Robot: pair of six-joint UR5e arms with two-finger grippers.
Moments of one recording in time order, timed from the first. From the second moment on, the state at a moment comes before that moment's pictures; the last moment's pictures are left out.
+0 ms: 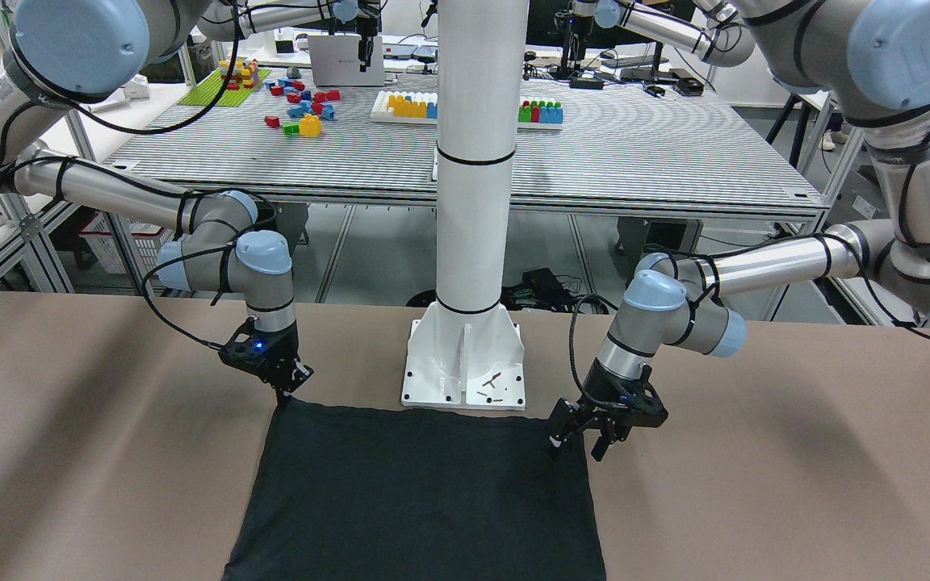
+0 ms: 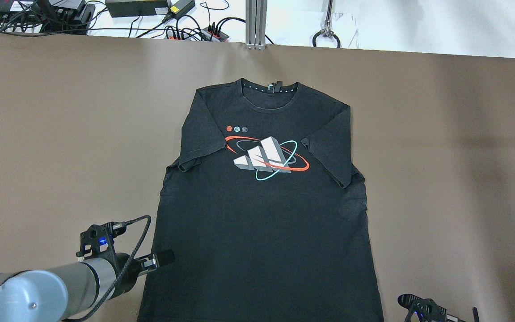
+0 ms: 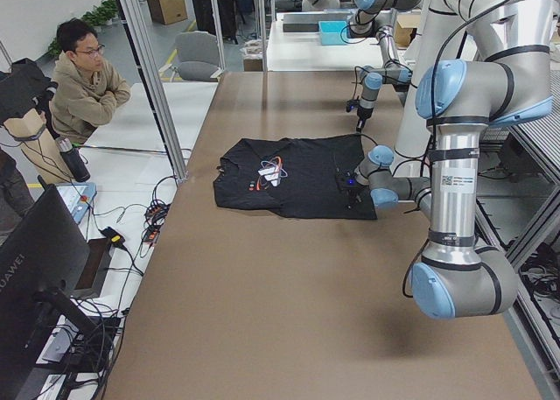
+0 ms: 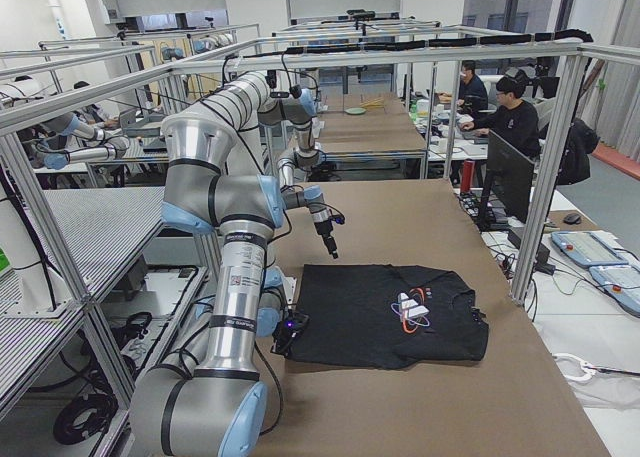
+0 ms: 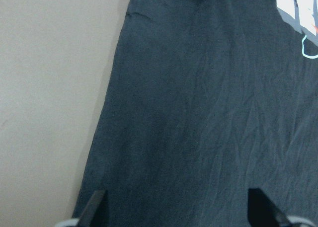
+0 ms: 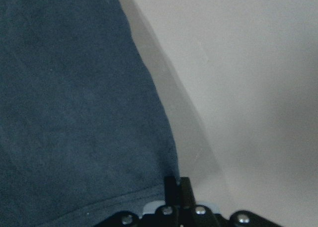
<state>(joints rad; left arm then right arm) -0.22 -1.68 -2.09 -2.05 -1.42 -1.76 0.01 -1.75 2.24 -1.30 1.44 1.96</state>
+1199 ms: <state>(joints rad) 0.05 -1.62 -2.10 -1.87 -1.27 -2.02 0.01 -1.75 2.24 -1.30 1.45 1.96</state>
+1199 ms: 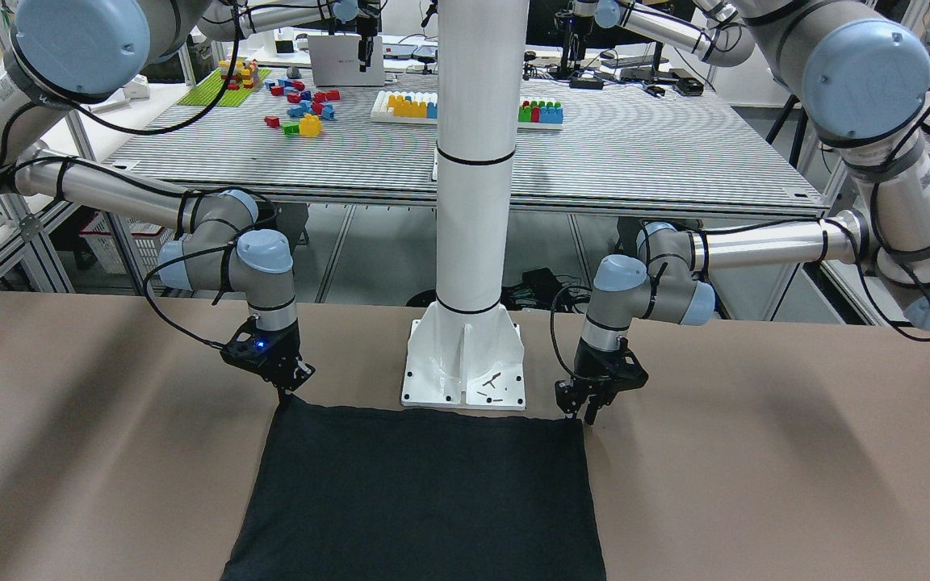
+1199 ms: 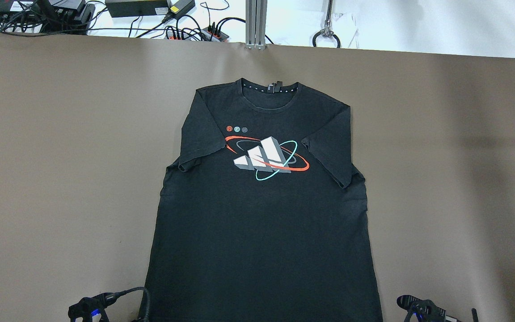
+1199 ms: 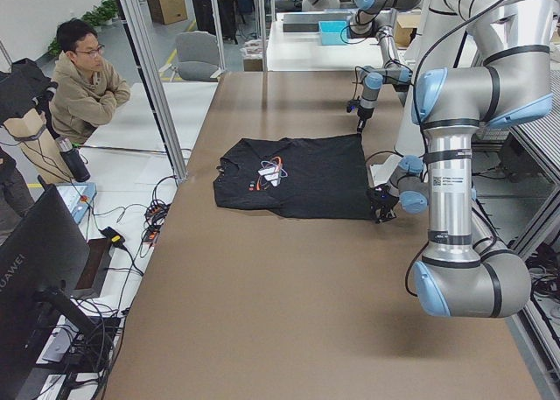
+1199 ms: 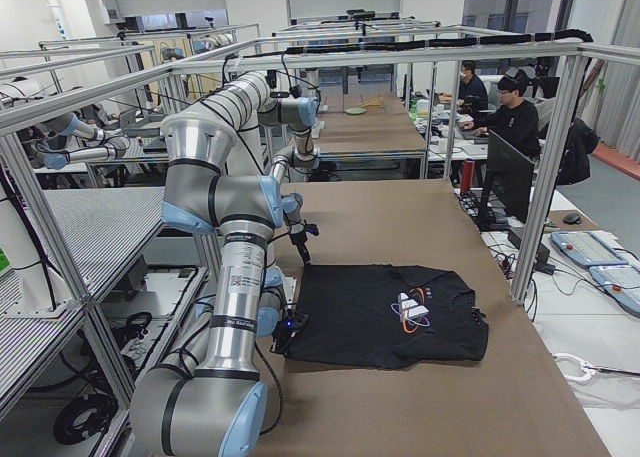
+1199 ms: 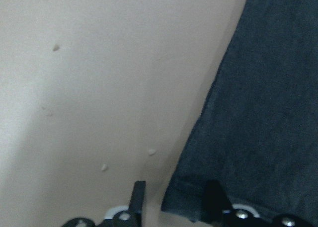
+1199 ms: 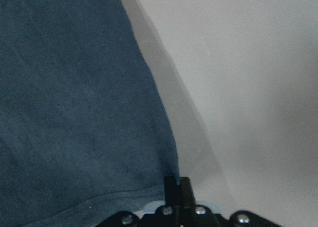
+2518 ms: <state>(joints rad) -0.02 -1.62 -2.38 -1.74 -1.33 -2.03 0.12 -1.75 2.37 -1.30 1.60 1.97</state>
